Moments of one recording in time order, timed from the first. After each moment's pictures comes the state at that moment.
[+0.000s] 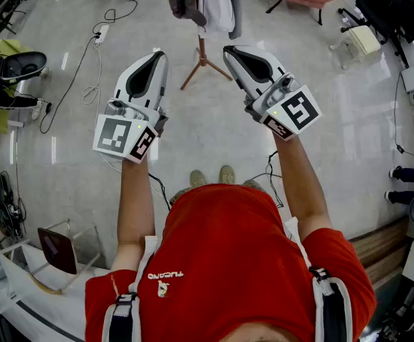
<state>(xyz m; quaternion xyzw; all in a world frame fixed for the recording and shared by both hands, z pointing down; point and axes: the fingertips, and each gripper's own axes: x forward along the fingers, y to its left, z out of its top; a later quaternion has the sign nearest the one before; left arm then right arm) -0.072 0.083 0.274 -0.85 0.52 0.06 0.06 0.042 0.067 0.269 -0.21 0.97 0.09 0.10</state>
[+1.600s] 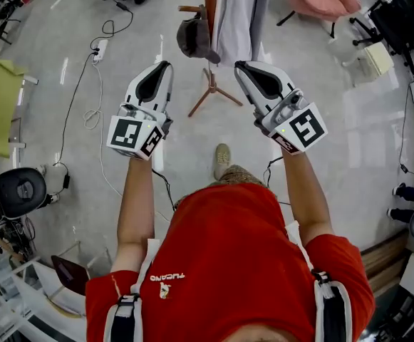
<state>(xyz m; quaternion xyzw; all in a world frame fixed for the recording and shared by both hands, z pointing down) -0.164 -0.160 0.344 -0.85 0.52 0.03 0.02 -0.025 -0.147 0.299 -0.22 0.97 0.09 0.09</state>
